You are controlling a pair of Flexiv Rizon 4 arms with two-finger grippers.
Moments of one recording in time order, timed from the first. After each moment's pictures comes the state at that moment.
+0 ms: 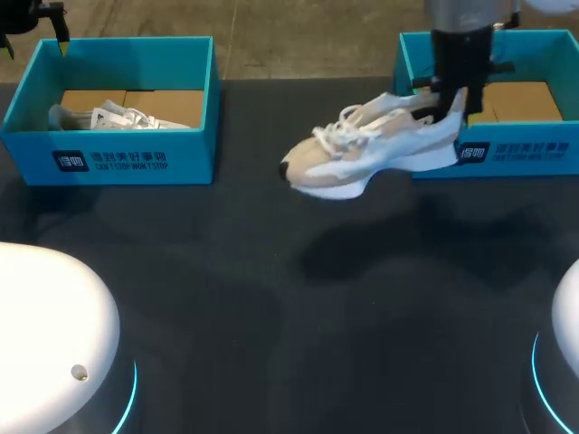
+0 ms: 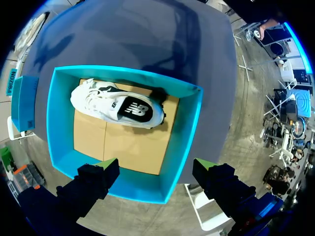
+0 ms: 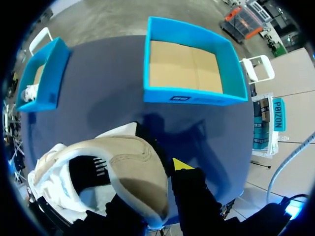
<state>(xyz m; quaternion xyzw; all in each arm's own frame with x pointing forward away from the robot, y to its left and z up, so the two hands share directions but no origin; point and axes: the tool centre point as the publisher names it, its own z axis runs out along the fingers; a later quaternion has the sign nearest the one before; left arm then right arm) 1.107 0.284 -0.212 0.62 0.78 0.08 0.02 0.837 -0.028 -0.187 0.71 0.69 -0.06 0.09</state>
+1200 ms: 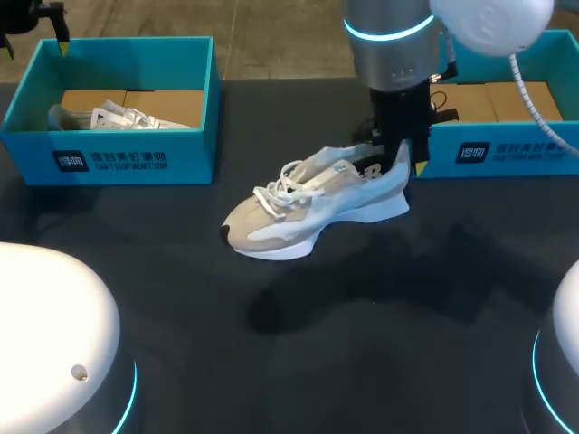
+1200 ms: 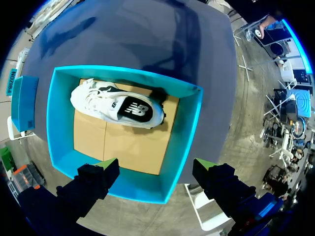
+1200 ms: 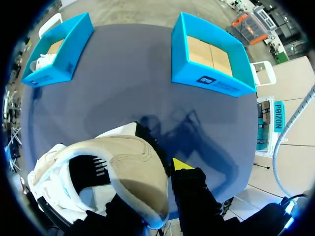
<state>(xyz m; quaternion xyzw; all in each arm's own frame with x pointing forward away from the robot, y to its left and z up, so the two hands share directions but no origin) 1.107 0.284 -0.212 0.62 0.78 0.08 0.02 0.761 0.052 -0.202 0.69 0.71 -0.07 0.10</state>
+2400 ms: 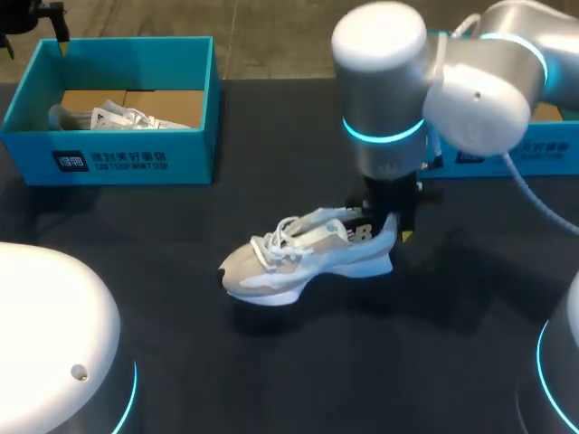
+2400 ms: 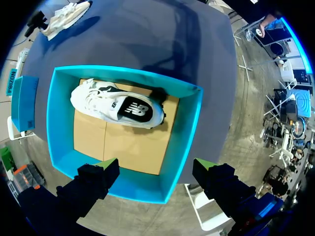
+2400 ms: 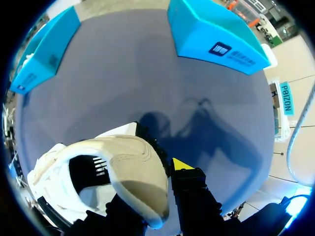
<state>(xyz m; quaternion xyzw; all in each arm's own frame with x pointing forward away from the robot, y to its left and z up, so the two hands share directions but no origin) 1.107 0.284 -0.212 0.62 0.78 0.08 0.02 0.729 0.062 -0.322 0.73 0.67 -0.05 0.08</state>
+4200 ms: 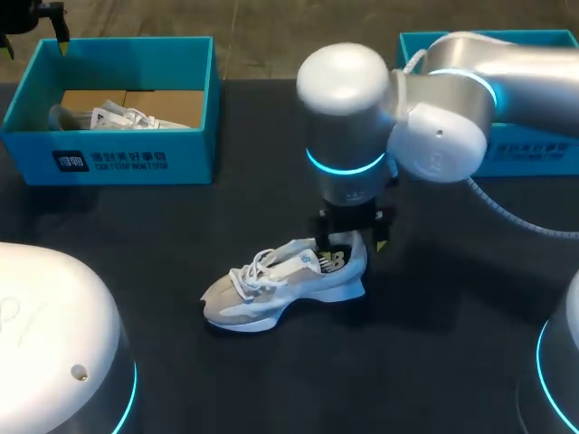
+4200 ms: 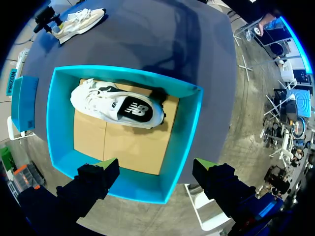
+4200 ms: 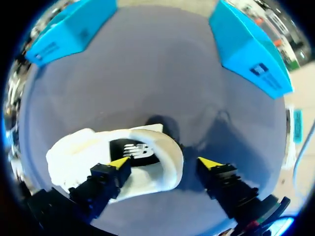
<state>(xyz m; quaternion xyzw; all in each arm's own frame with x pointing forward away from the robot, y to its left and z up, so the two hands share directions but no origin) 1.107 0.284 -0.212 0.62 0.78 0.08 0.02 0.732 0.128 -0.345 0.64 0.76 0.00 0.07</state>
